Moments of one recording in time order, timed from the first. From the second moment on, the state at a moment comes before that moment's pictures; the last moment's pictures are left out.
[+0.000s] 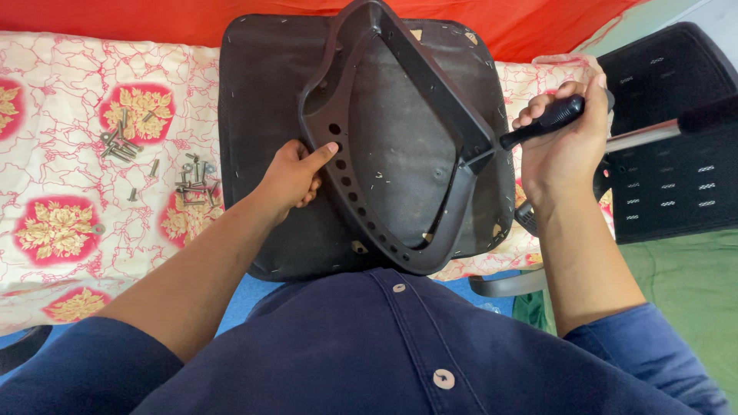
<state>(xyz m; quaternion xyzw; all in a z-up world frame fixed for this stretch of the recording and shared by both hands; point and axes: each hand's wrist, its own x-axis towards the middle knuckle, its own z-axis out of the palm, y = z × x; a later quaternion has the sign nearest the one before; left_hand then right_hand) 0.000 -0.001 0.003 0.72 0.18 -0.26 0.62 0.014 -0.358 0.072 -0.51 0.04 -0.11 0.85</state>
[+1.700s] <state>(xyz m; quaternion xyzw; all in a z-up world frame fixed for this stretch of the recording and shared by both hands) 0.000 -0.002 0.002 0.72 0.18 -0.26 0.62 0.013 -0.352 0.084 -0.57 0.00 -0.06 0.82</state>
